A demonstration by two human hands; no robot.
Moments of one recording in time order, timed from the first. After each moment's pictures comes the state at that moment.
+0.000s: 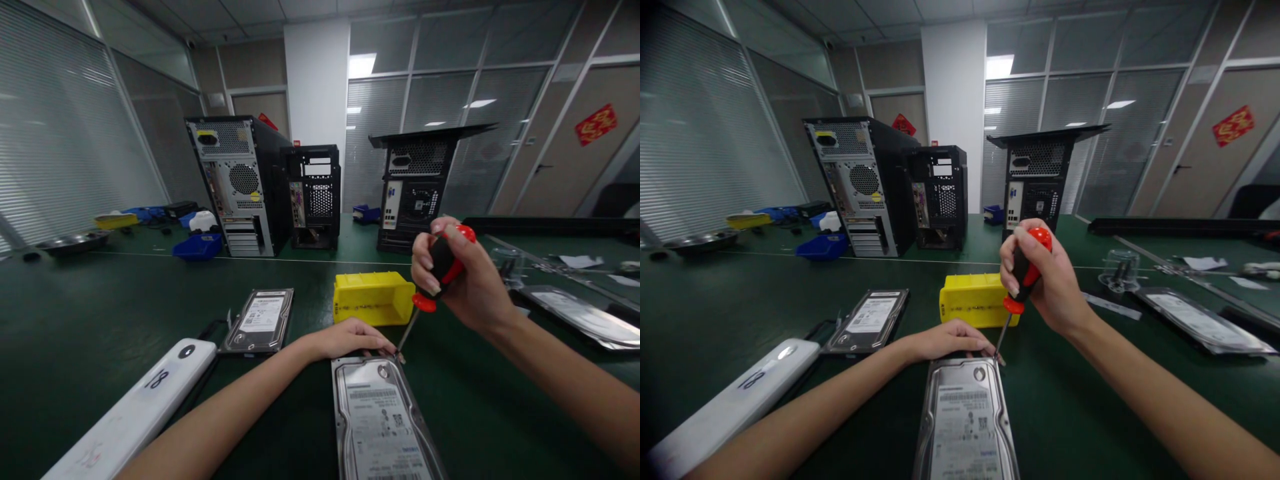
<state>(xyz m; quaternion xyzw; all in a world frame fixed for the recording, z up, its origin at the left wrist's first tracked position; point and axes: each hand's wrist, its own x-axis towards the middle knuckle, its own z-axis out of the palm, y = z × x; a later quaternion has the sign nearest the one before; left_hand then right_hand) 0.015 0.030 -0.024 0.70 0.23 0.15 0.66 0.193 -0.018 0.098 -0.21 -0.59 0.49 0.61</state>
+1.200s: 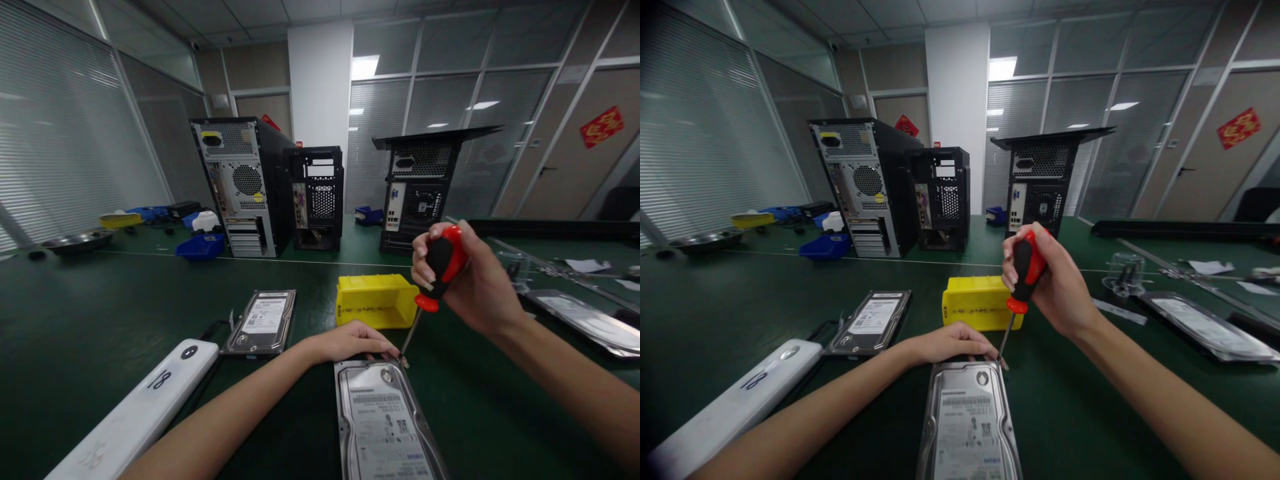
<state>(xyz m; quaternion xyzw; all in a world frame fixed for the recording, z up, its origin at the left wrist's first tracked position) 0.014 0.031 -0.025 0.71 0.22 0.15 0.65 0.193 -0.013 0.097 -0.21 -0.56 0.52 0.61</state>
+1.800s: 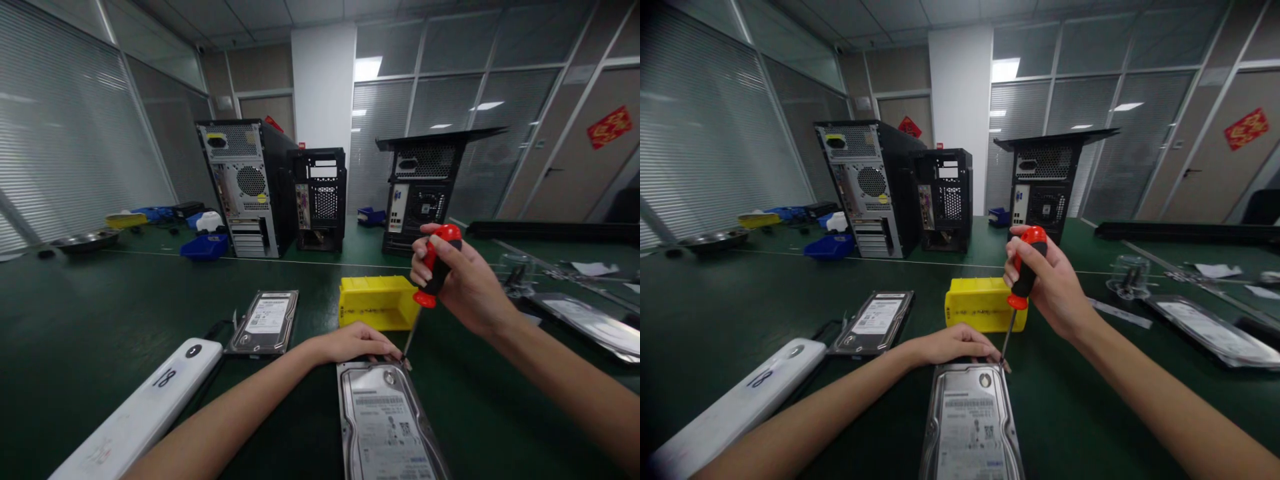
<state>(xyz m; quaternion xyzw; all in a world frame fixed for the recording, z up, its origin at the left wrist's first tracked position) 0.015 0.030 -0.024 0.70 0.23 0.16 0.65 0.193 -0.004 0.091 -0.24 -0.53 0.52 0.63</state>
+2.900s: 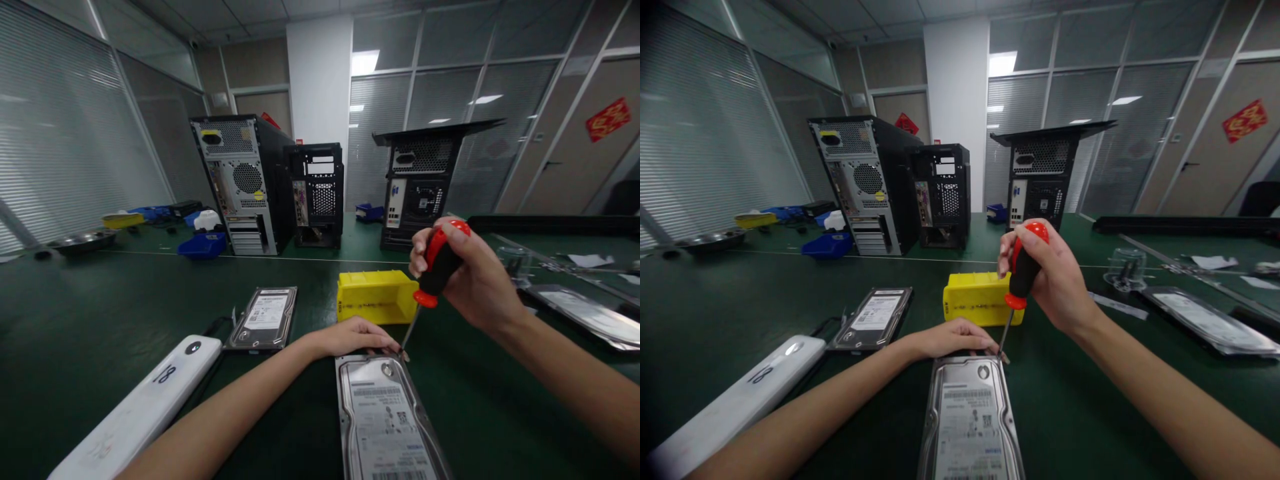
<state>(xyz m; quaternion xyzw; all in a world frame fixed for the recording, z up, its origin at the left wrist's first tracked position) 0.014 0.031 -0.024 0.71 0.21 0.15 0.65 0.190 -0.016 0.096 -0.21 -0.57 0.49 0.63</state>
